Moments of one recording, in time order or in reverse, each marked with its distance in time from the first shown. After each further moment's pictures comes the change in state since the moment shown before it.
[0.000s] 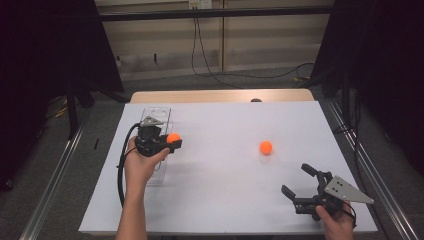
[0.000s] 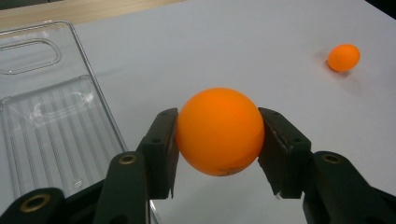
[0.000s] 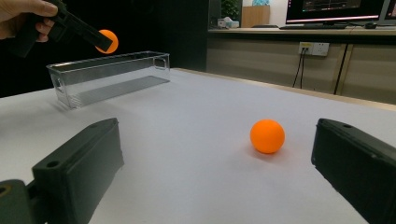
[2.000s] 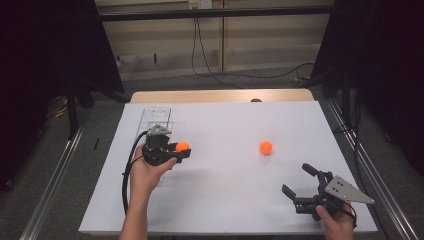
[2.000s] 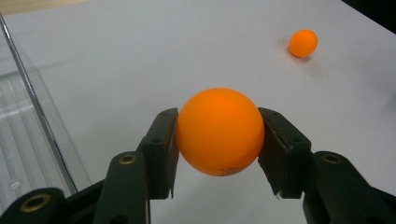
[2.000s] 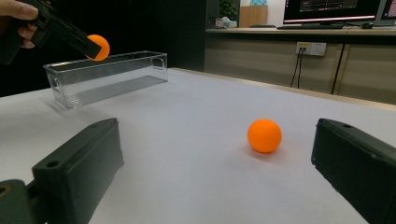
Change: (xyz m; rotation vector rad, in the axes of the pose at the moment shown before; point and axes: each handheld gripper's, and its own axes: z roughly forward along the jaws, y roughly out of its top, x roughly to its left) left arm -0.025 -0.011 0.003 0.009 -0.091 0.023; right arm -0.001 0.000 0.000 0.001 -0.009 -0.002
